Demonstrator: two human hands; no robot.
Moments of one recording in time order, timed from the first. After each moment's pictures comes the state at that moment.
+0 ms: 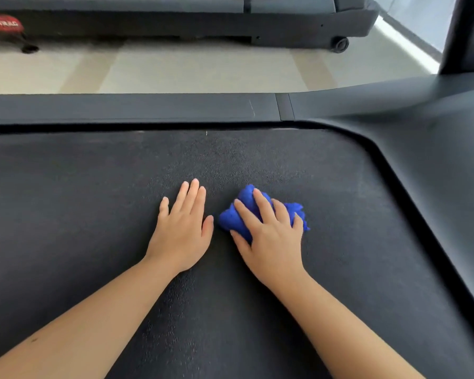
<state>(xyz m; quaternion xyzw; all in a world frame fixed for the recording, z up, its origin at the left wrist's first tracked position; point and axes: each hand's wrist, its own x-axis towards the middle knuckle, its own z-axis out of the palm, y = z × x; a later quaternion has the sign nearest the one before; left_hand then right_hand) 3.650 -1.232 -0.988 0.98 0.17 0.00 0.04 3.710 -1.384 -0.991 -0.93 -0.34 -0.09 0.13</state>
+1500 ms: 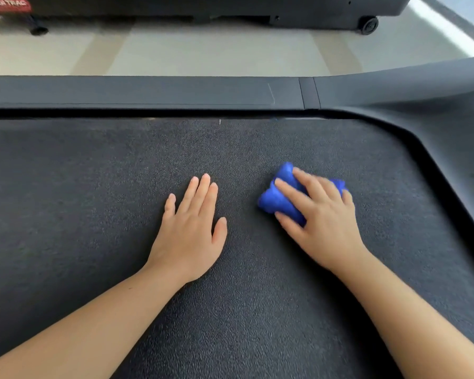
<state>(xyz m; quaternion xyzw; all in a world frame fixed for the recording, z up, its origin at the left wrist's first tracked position) 3.651 -1.230 -0.990 0.98 0.17 -0.01 0.07 3.778 -1.408 -0.991 -0.89 -0.41 -0.12 0.15</state>
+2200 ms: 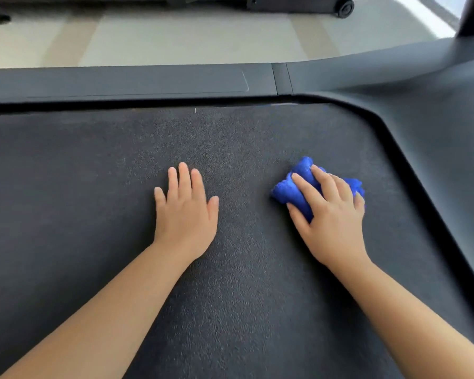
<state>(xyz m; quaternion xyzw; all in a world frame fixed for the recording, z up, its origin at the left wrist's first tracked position) 3.668 -1.257 -0.980 0.97 0.24 -0.05 0.03 3.761 -1.457 -0.998 -0.94 -0.28 -0.12 0.13</state>
